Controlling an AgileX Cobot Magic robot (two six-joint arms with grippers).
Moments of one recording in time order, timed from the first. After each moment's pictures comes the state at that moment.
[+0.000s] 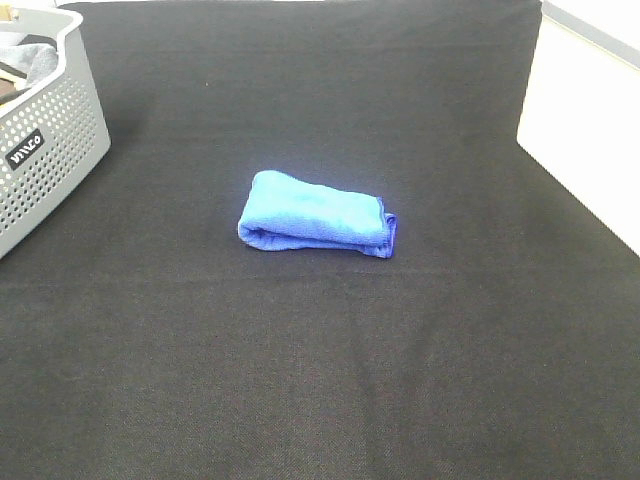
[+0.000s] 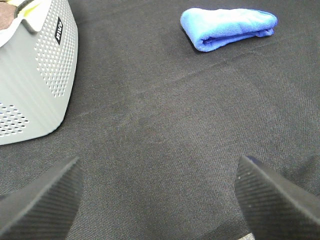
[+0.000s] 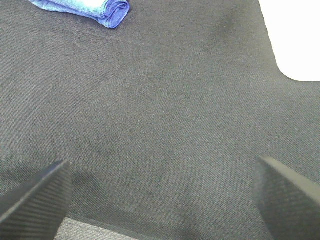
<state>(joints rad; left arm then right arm) -0.21 0.06 -0.51 -0.11 1.06 0.16 0.17 0.19 -0.51 0.05 1.07 -0.12</state>
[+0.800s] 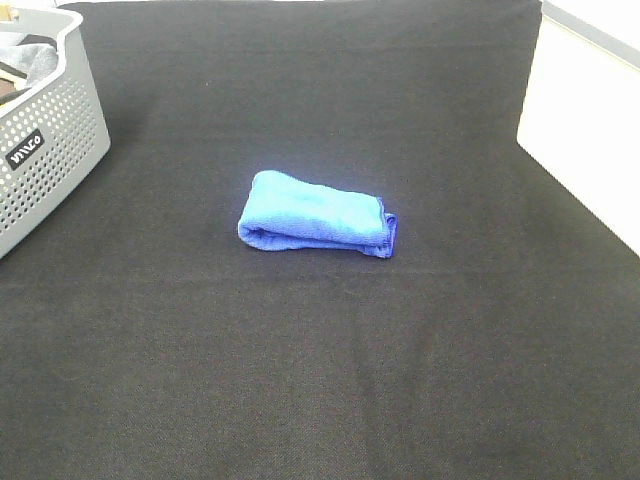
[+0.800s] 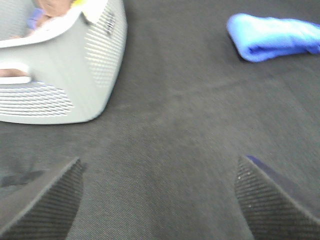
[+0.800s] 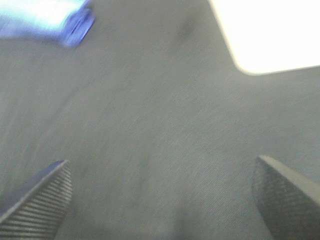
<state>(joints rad) -0.01 0.03 -0.51 -0.11 1.05 0.16 -0.01 0.09 -0.51 0.05 1.07 -0.12</state>
